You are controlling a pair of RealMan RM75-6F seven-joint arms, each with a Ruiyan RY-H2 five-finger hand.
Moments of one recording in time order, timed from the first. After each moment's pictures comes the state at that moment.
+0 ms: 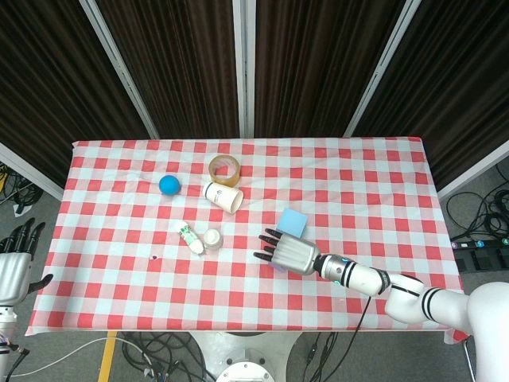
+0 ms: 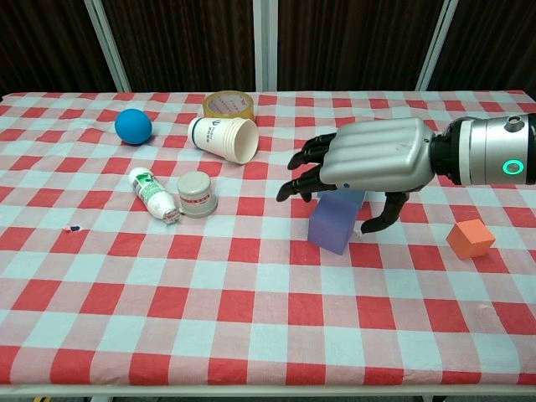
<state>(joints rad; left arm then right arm) -0.10 -1.23 -0.07 -1.38 1.42 1.45 0.11 0.97 -1.45 -0.06 -1.27 -1.89 0.80 -0.03</state>
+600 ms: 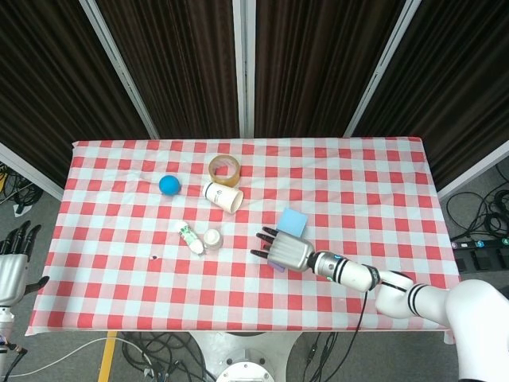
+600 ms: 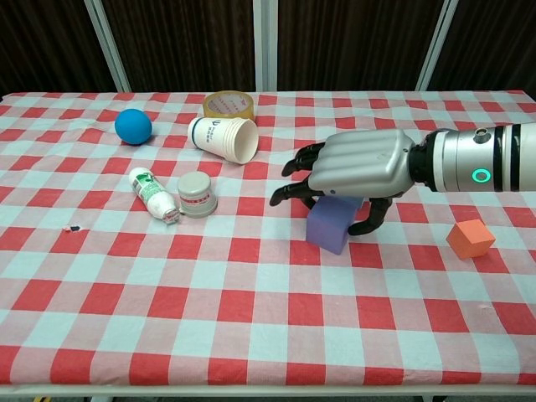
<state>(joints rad) -0.10 -1.25 -0.06 -1.32 1.39 1.42 0.09 1.01 -1.54 -0.09 -1.16 -1.85 0.80 0.00</state>
